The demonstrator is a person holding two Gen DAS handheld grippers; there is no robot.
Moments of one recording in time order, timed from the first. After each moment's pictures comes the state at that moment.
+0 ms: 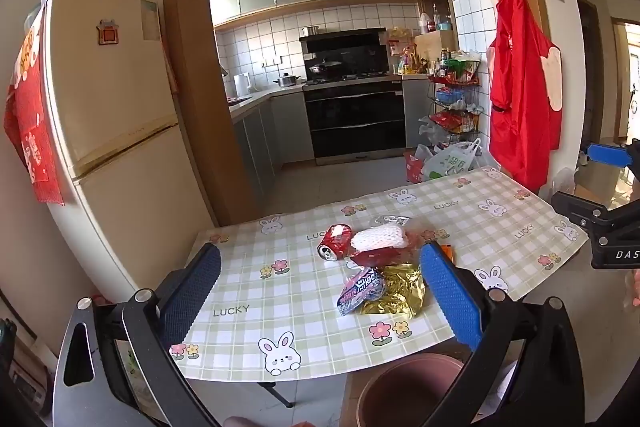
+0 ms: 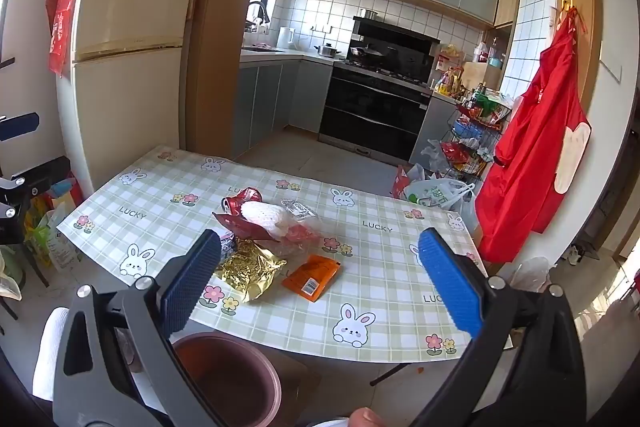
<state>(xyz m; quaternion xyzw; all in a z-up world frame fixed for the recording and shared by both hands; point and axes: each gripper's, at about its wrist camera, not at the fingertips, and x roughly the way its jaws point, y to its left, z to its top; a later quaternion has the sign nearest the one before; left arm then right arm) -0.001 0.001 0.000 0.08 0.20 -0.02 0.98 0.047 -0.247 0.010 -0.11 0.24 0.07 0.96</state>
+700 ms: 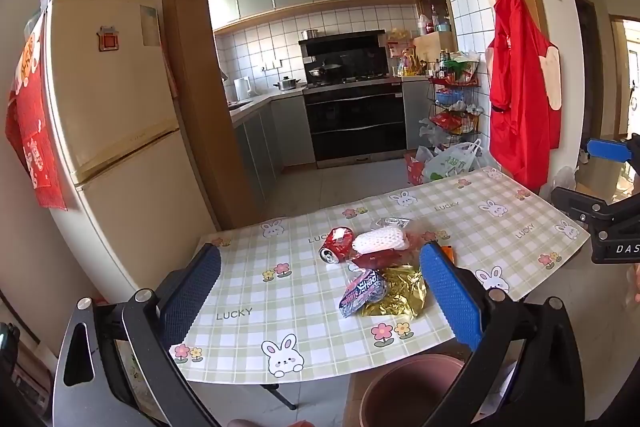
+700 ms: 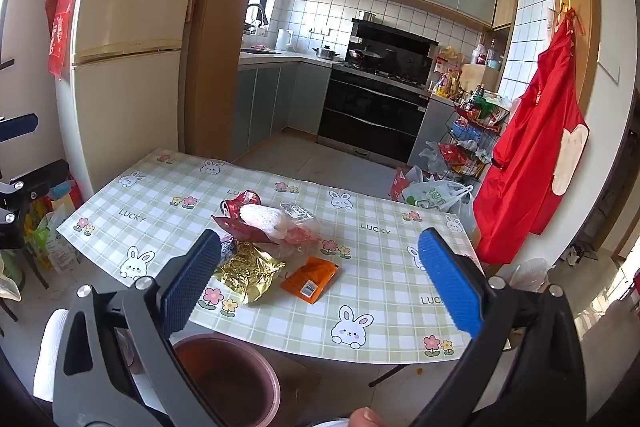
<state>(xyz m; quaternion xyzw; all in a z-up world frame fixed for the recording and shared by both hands) -0.004 0.001 0.010 0.09 0.20 -0.02 0.98 0.044 -0.247 0.012 -0.11 0.23 0.07 0.96</state>
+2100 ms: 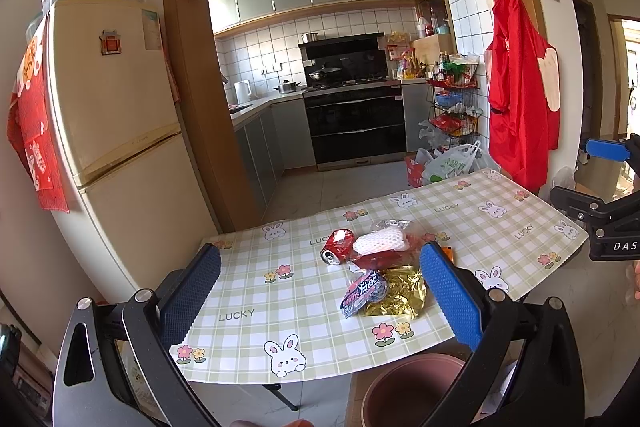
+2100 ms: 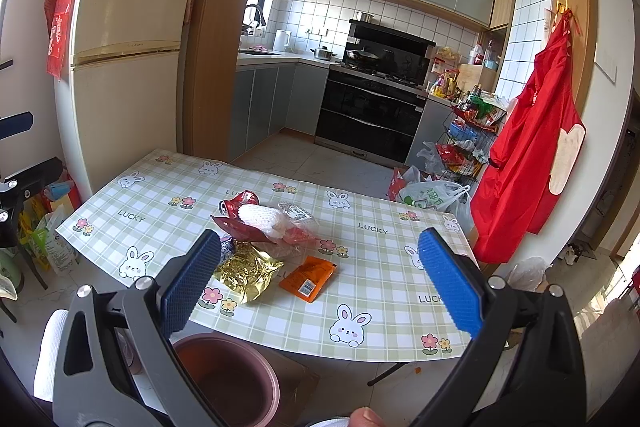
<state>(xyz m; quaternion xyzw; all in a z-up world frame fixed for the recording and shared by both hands) -0.010 0.003 0.013 0.10 0.19 -0.02 0.98 0.041 -0.245 0.020 -0.11 0.23 0.06 0.97</state>
